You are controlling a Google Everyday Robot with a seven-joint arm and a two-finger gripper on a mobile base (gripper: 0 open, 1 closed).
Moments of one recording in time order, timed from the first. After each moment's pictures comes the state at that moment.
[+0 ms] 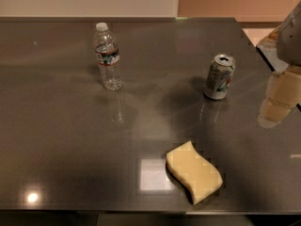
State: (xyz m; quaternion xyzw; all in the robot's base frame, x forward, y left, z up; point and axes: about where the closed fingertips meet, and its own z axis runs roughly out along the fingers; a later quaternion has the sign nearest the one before) arm 0.438 -0.217 0.976 -0.60 0.78 -0.03 0.16
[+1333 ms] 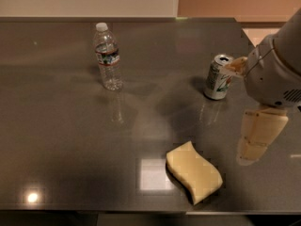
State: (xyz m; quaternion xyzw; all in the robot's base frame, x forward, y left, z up) arm 0.393 -0.152 0.945 -0.69 0.70 0.00 0.17
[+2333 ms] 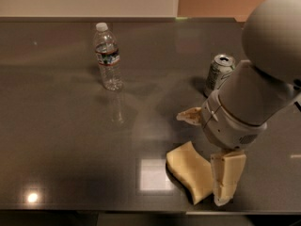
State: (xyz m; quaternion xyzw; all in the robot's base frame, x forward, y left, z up) arm 0.354 -0.098 0.861 -0.79 0.59 0.09 0.12
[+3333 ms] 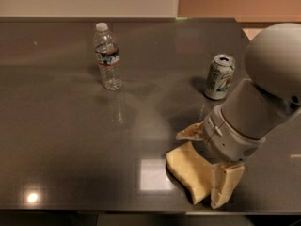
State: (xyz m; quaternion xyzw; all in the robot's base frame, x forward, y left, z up) arm 0.343 -0.101 0.830 -0.81 0.56 0.12 0.13
